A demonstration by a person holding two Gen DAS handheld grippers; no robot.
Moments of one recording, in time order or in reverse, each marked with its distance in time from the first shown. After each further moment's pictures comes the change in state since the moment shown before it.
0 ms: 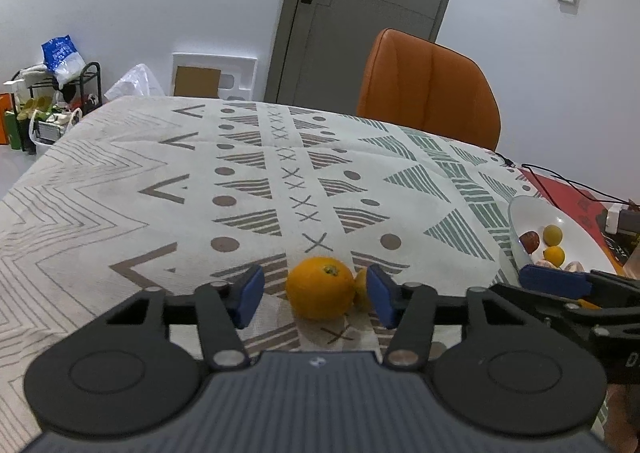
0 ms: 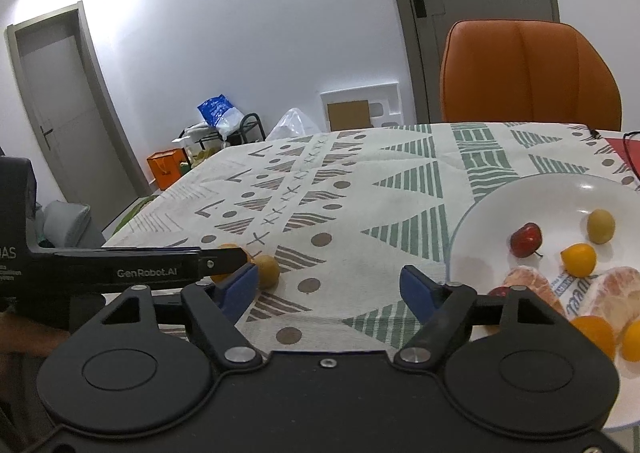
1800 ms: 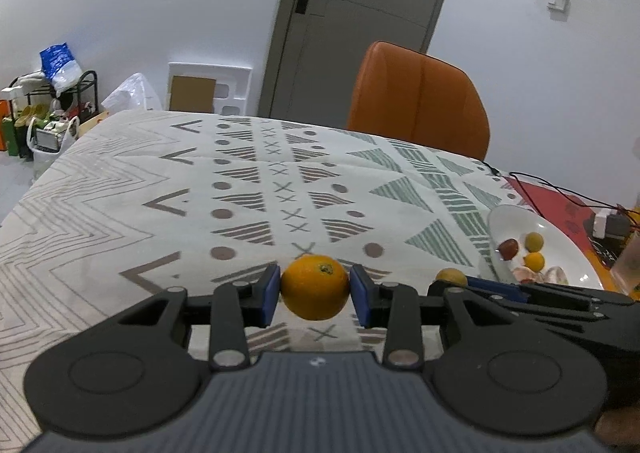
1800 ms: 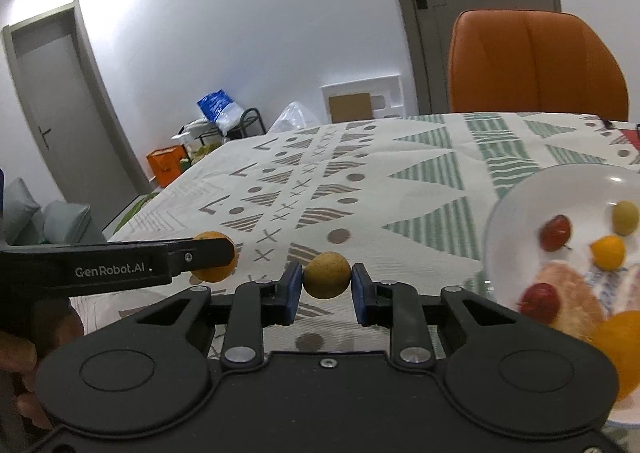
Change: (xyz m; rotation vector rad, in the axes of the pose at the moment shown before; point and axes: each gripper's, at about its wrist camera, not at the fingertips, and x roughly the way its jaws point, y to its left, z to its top) left arm -0.025 -0.008 0.006 0.011 -0.025 -0.018; right arm 0.012 0.011 0.000 0.021 0.010 -0.002
